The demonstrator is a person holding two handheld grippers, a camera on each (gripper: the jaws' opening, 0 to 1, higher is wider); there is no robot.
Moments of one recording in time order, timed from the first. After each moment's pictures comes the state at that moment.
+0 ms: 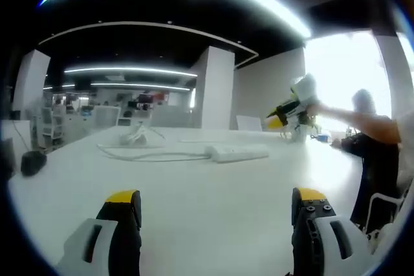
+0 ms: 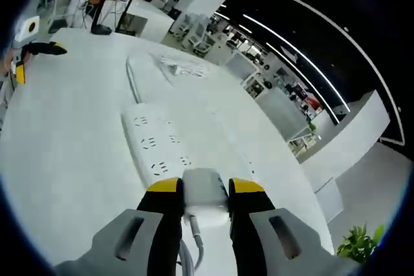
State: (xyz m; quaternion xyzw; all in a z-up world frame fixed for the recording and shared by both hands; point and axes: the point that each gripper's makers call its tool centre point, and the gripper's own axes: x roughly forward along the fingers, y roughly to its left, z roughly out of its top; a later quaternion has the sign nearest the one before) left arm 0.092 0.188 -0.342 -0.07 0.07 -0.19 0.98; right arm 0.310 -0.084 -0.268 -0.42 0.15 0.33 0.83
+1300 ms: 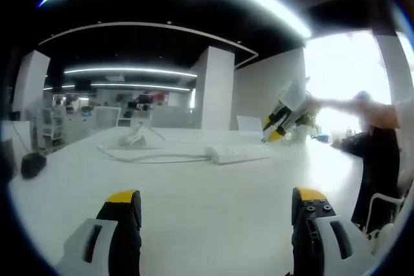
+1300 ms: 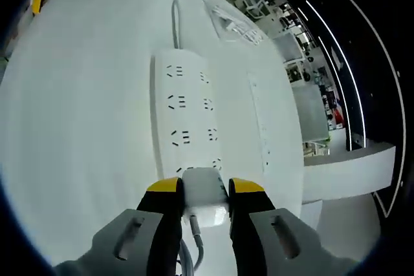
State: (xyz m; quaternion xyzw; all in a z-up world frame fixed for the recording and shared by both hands) left arm 0.094 0.190 -0.339 -0.07 0.07 -0.19 0.98; right arm 0.312 -0.081 -0.310 -0.59 0.24 0.35 0.68
